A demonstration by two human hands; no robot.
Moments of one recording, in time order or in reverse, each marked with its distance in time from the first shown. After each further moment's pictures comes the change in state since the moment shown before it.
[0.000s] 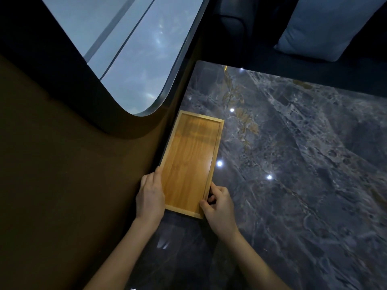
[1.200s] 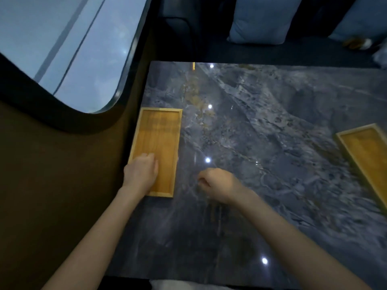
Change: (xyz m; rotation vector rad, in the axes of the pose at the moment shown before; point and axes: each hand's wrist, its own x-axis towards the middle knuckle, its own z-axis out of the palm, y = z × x) left_hand 0.005 0.067 -0.028 0.262 -0.116 0.322; right_hand -0.018 0.005 -0.095 -0.675 -0.327 -0.155
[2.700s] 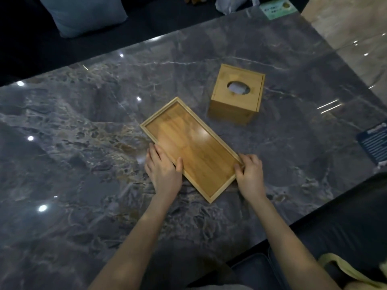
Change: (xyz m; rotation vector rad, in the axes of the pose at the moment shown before) left_hand -0.029 0.529 0.186 -0.209 -0.123 0.135; right_hand -0.293 0.443 -0.009 0.543 0.748 0.893
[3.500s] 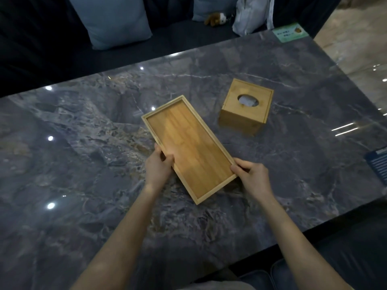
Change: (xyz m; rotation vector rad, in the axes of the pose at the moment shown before) left_hand 0.010 -0.011 -0.052 -0.446 -0.014 -0.082; right_hand -0.002 -0.025 -0.026 0.339 -0.100 -0.064
